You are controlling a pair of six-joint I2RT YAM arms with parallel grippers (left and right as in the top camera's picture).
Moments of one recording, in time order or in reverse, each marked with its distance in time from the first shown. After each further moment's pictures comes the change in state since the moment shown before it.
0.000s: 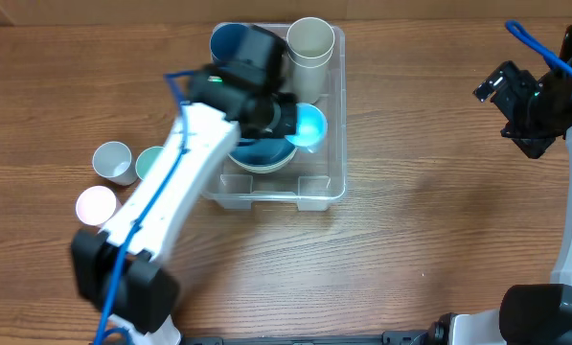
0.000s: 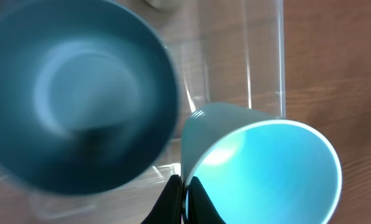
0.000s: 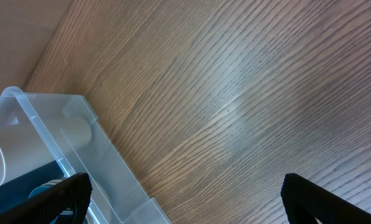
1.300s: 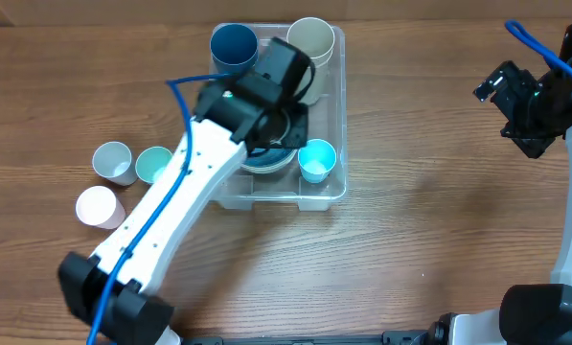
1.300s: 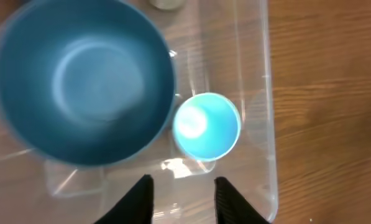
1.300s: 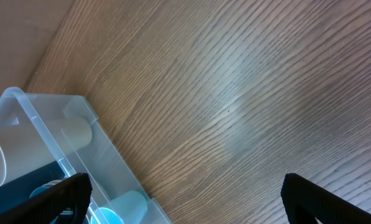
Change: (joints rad) left arm -0.068 -0.084 0.001 -0.066 -0.117 -0.056; right arm 0.000 0.000 0.000 0.004 0.000 0.000
